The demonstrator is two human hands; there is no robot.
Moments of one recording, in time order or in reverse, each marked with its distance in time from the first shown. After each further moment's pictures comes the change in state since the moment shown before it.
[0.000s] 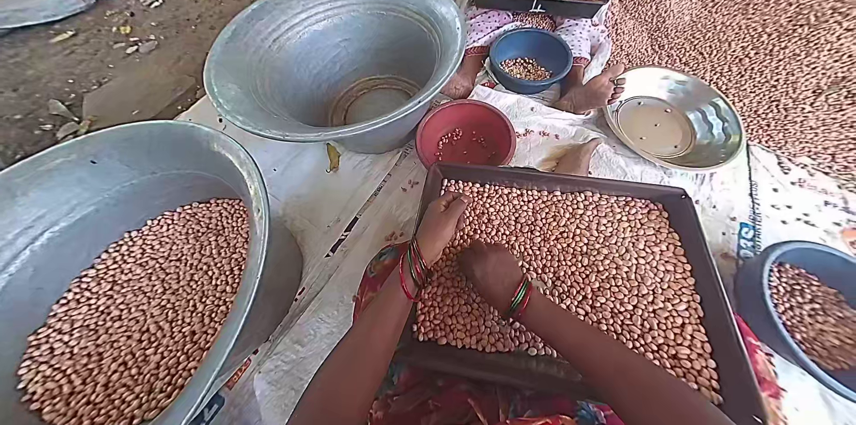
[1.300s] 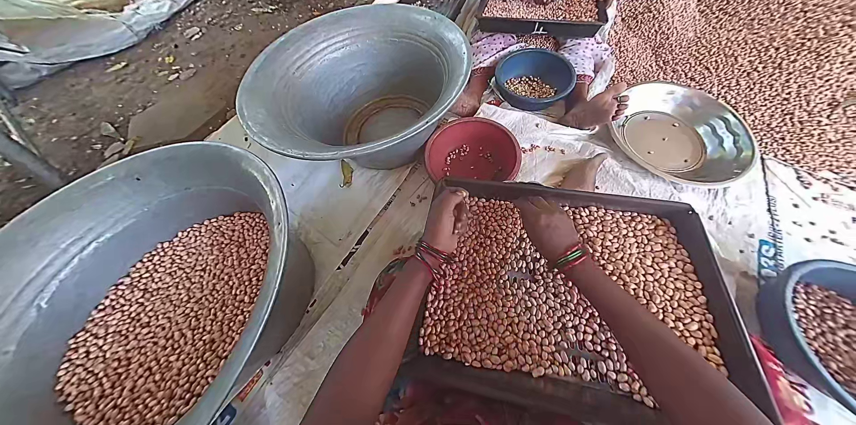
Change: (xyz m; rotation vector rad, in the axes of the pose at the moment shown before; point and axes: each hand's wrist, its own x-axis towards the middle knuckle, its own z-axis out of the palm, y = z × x) left_hand 0.021 0.011 0.010 -0.360 0.096 0.042; right_hand 0.026 0.084 -0.055 0.017 0.153 0.263
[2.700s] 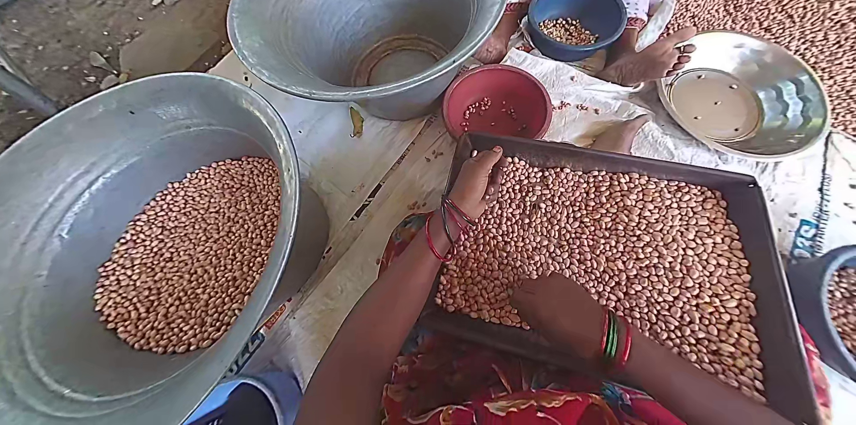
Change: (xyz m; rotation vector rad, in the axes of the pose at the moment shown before) left_hand -0.004 -0.001 -0.002 -0.012 -0.065 -0.219; right_hand -0.094 -0.067 -0.014 0.021 -0.907 -0.349
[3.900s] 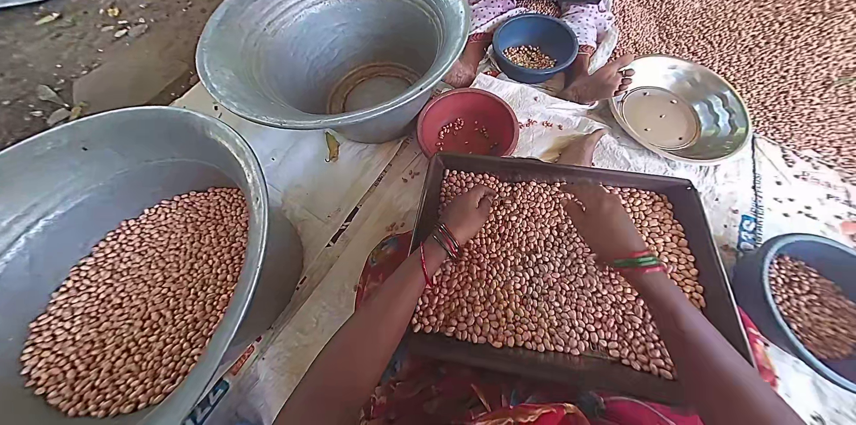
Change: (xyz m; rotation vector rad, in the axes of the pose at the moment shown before) left_hand -0.001 -0.006 0.011 1.116 -0.210 0.073; right_hand -0.025 0.091 -0.059 0.206 0.801 0.573
